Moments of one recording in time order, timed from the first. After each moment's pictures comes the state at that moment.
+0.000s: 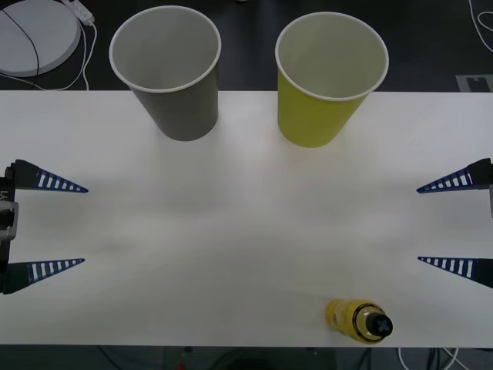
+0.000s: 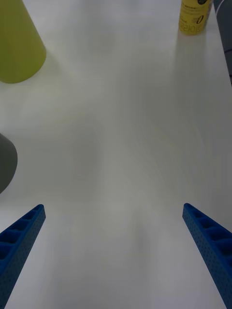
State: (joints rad) right arm 0.26 -1.13 -0.26 -2.01 1.31 -1.13 -0.09; left arm 0.26 1.13 0.26 -2.01 -1.31 -1.13 -0.09
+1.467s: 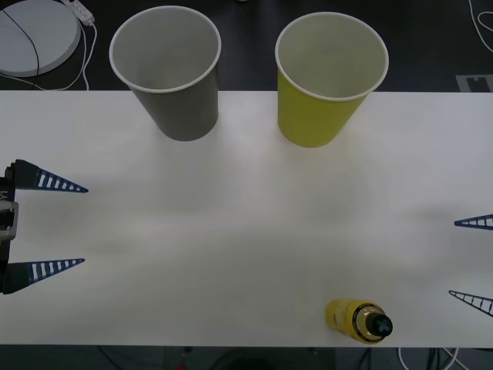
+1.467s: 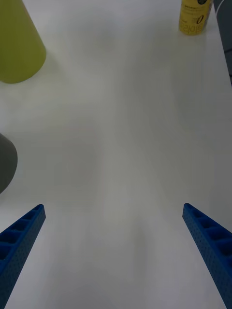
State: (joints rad) right arm 0.47 -1.10 -0.24 -1.67 0.85 -1.18 0.49; left arm 0.26 1.13 0.26 -2.01 -1.31 -1.13 -0.09
